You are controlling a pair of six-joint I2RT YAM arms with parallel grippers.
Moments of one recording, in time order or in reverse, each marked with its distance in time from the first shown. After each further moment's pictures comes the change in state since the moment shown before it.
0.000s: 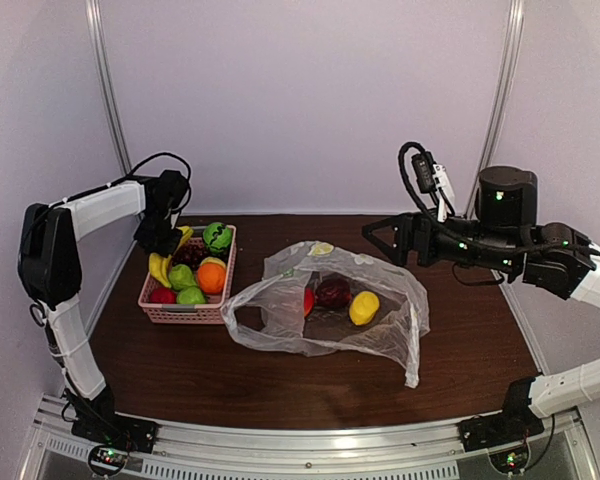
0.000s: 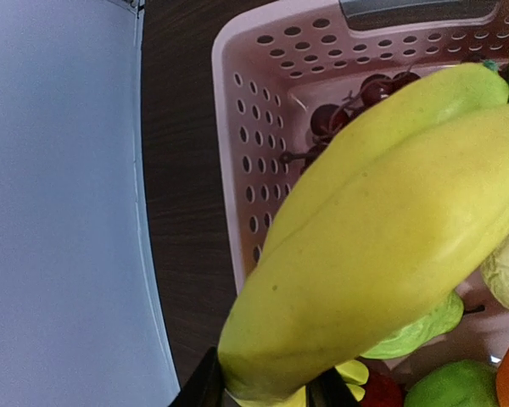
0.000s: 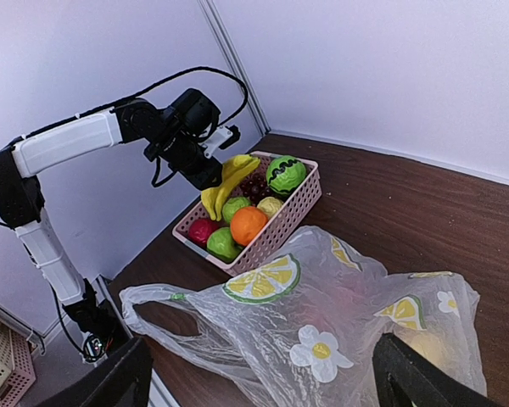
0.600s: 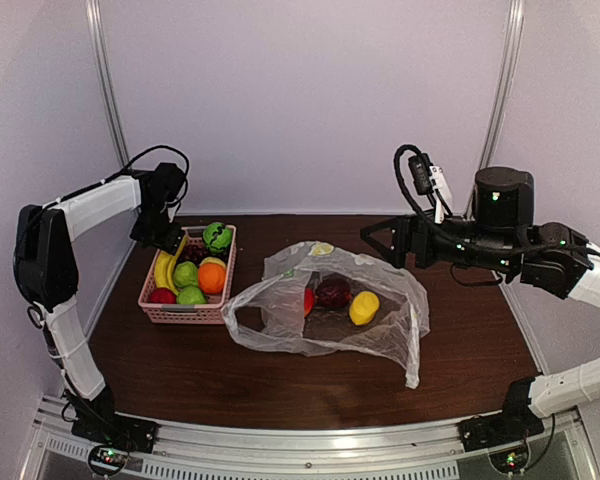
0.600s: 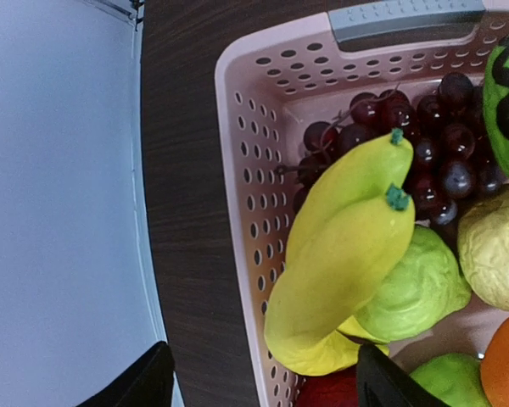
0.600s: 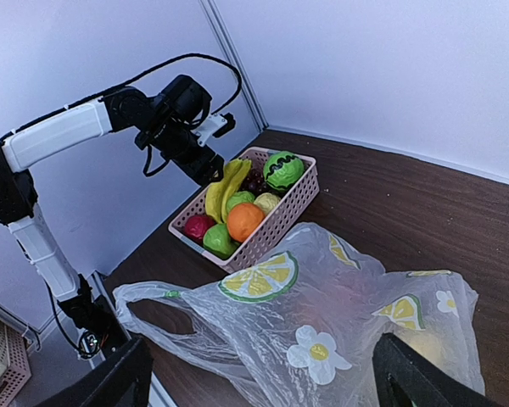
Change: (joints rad) left arm 0.005 -0.009 0.033 -0.016 0.032 0.008; right arm 0.000 0.012 0.000 -0.002 0.000 -0.007
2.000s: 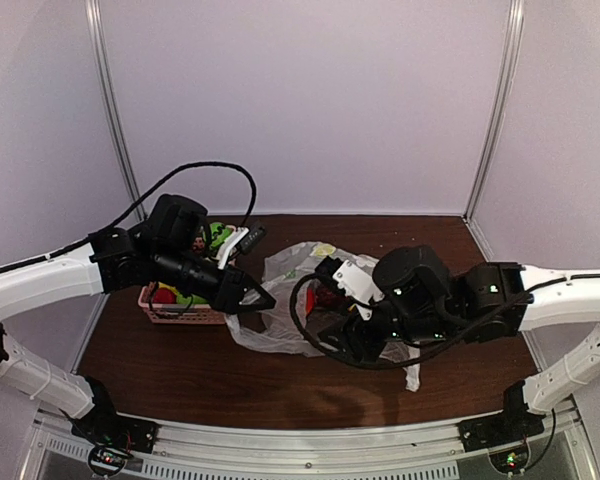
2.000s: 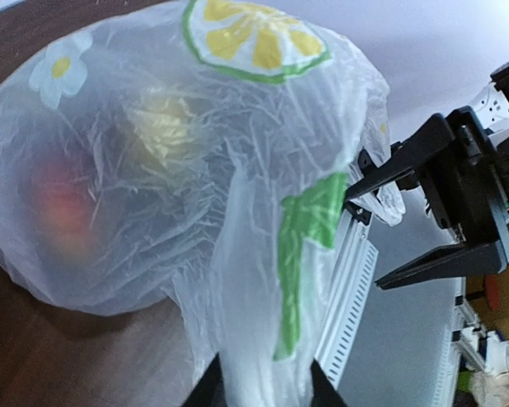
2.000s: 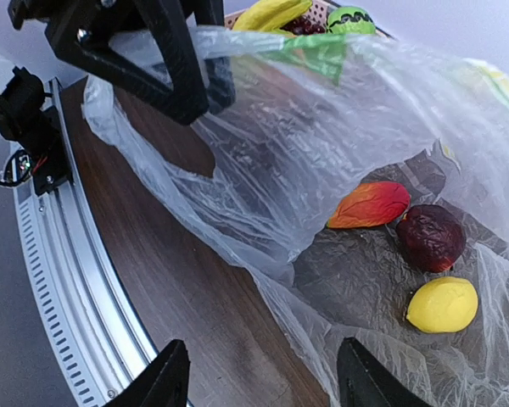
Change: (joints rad) left arm -0.596 -0.605 -0.558 0.544 0.952 -0.286; right arm 0.344 0.232 -0.033 -0.117 0.183 -0.173
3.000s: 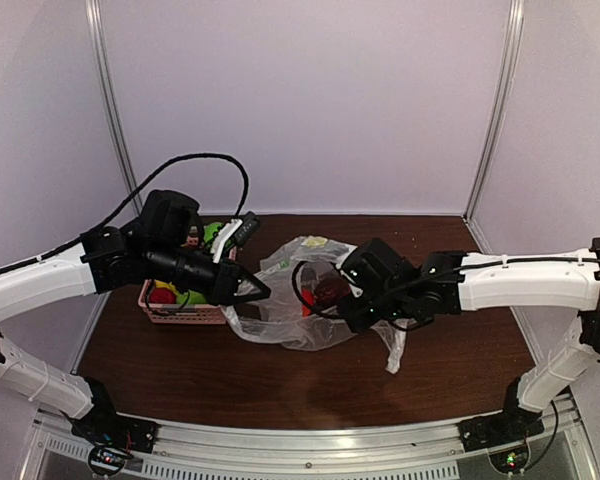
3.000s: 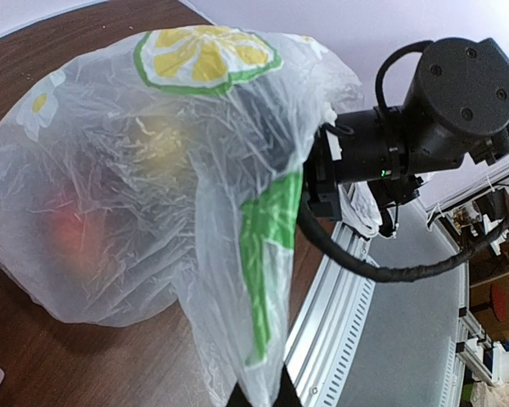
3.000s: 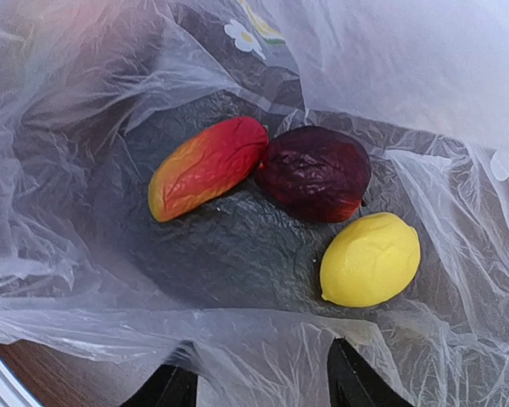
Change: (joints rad) left arm -0.001 -0.035 0.003 0.024 -0.037 -0.008; right arm -0.232 0.248 0.019 -0.037 0.119 0.114
